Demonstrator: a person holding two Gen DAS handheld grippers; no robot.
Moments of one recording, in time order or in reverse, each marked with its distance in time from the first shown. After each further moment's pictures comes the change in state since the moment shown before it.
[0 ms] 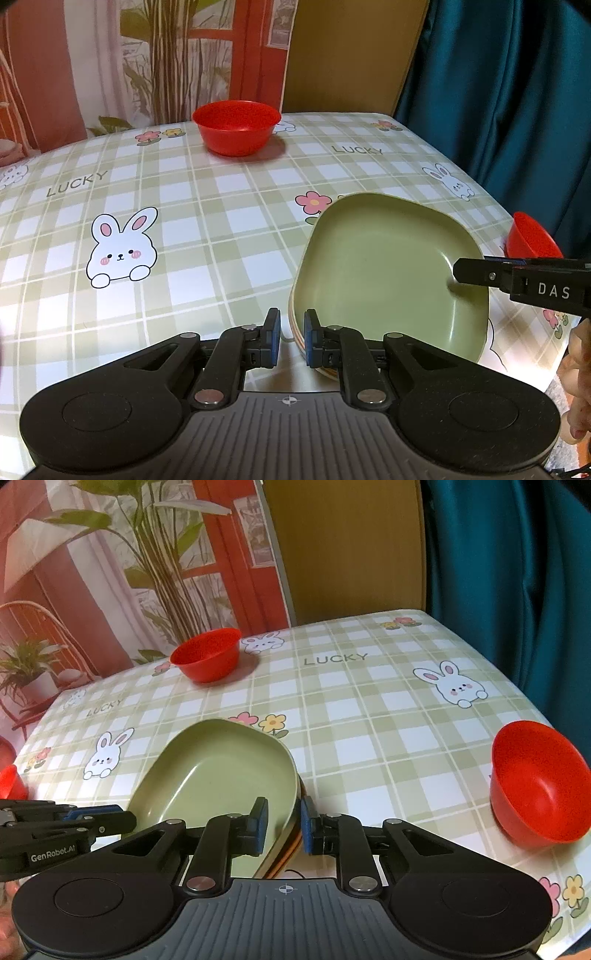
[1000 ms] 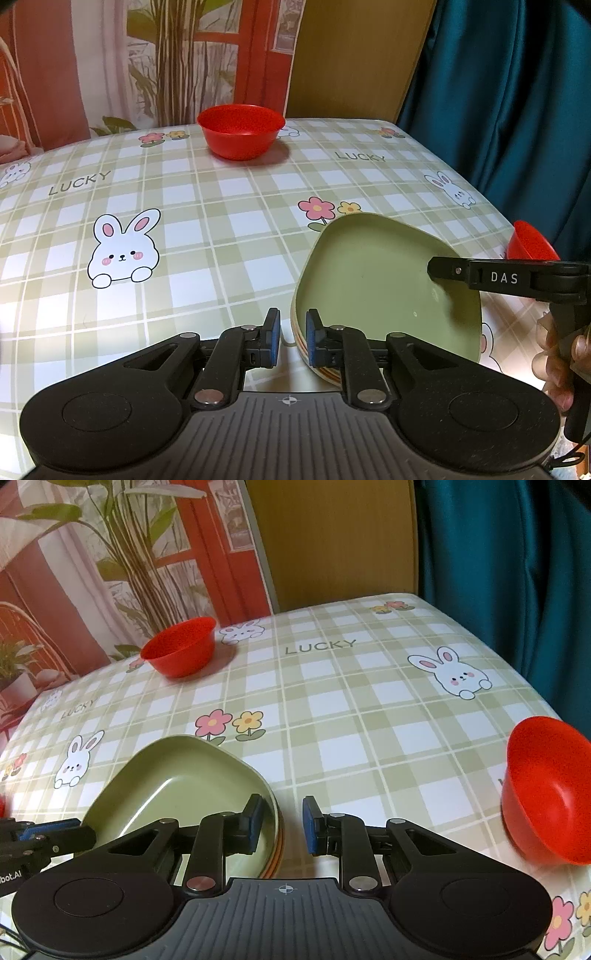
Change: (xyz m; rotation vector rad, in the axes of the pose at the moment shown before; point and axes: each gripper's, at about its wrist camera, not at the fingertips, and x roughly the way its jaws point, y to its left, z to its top) left arm -0.001 0.002 -0.002 -0.024 -0.020 -0.002; right arm 0.039 -0.013 0.008 0.026 0.030 -0.028
